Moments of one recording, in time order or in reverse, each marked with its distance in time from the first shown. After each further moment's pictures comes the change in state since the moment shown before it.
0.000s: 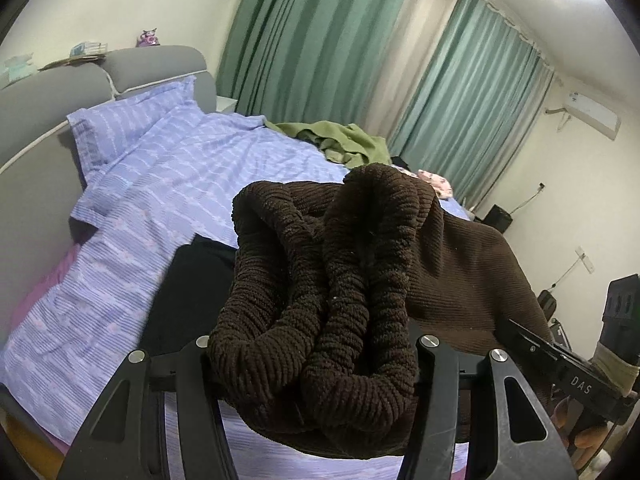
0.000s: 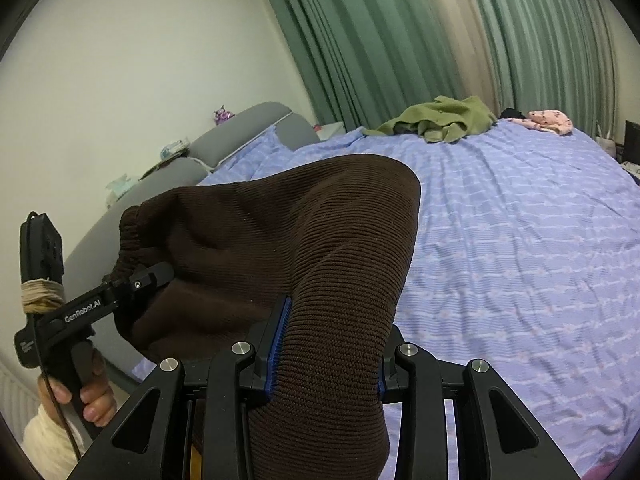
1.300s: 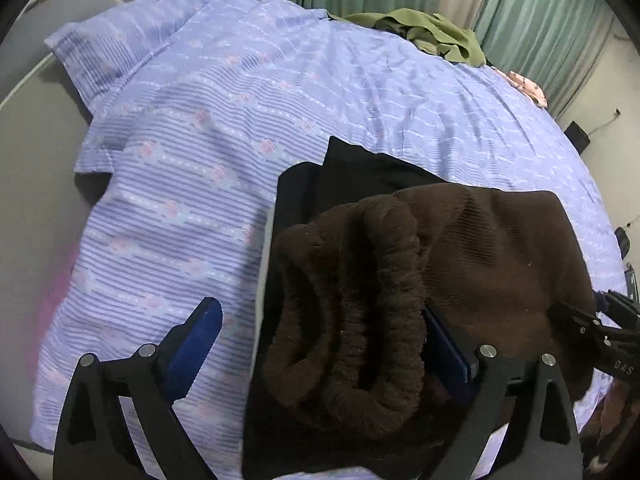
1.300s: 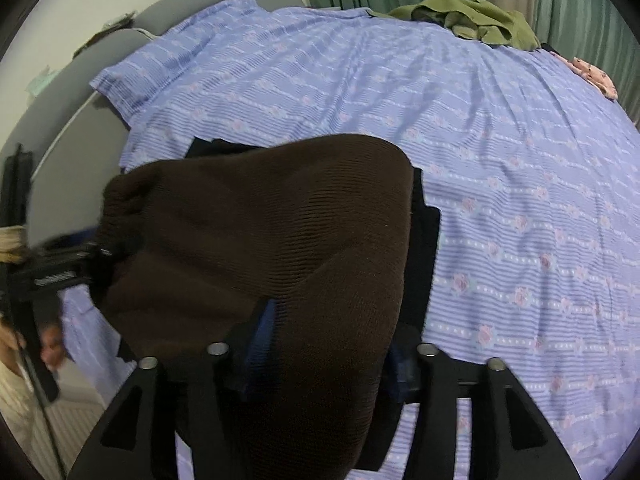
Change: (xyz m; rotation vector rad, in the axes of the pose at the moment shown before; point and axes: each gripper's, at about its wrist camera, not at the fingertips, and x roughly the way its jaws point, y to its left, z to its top) left arm 0.221 0.188 -0.014 0.084 0.373 0.246; right arm 0.288 0.018 -0.039 -0.081 0.412 -0.130
